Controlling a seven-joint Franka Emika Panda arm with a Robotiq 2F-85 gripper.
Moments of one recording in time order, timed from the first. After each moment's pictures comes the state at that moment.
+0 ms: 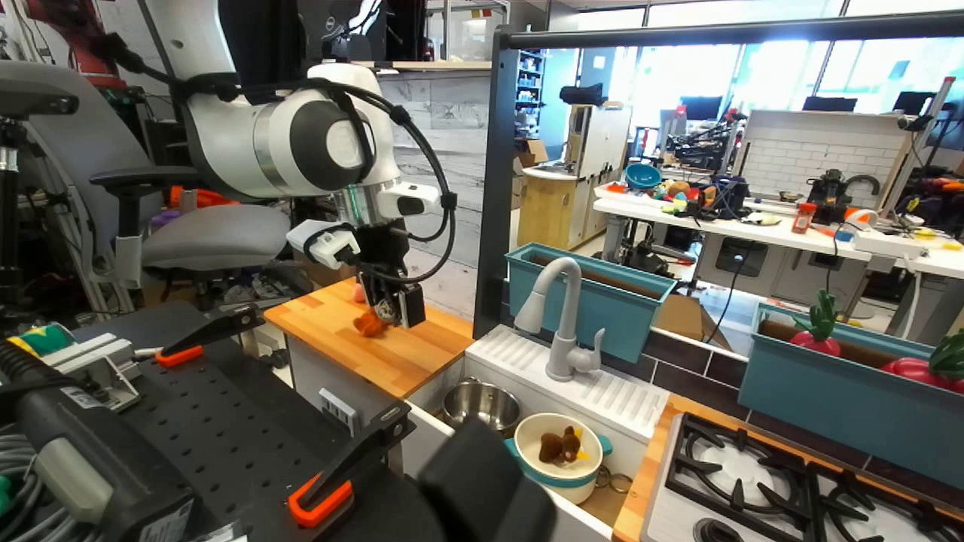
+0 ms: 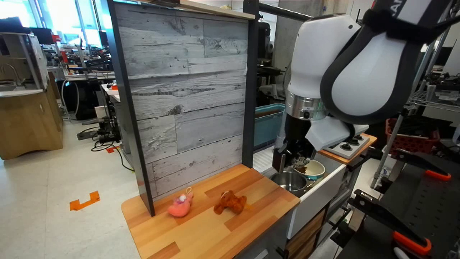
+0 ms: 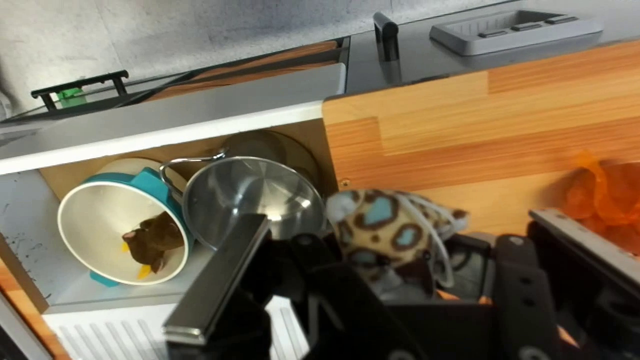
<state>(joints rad) 0.47 0.67 -0.26 -2.26 -0.06 2.99 0.46</state>
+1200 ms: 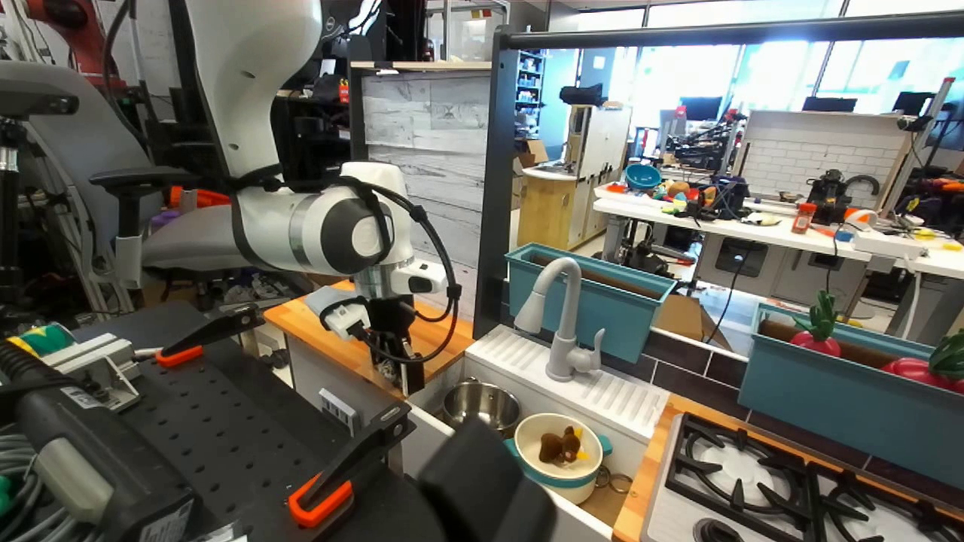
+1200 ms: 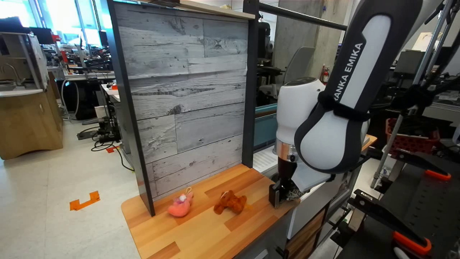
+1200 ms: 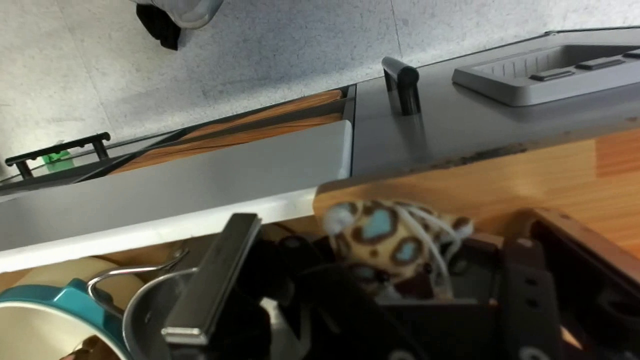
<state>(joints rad) 0.37 0.97 -0.16 -2.02 -0.01 2.95 0.45</state>
